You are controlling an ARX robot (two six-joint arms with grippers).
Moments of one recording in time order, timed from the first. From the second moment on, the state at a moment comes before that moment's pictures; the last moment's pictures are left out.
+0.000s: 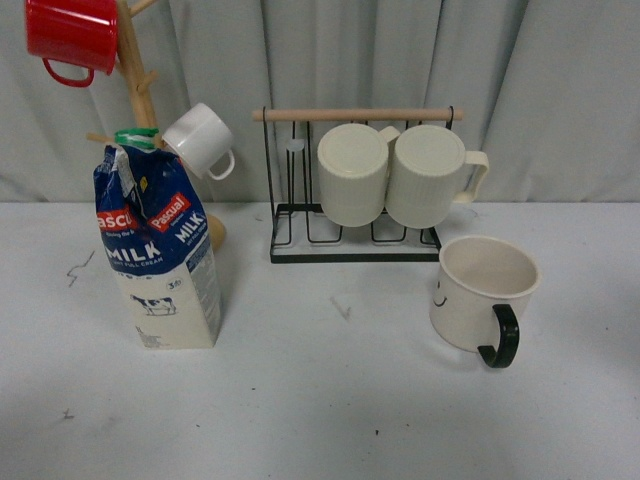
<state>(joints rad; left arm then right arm) 0.00 0.01 0.01 0.00 0.00 -0.01 0.06 1.19 0.45 0.59 -0.03 0.14</state>
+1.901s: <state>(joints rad) 0.00 0.01 0.01 0.00 0.00 -0.01 0.32 1.96 1.21 -0.13 0.04 0.41</state>
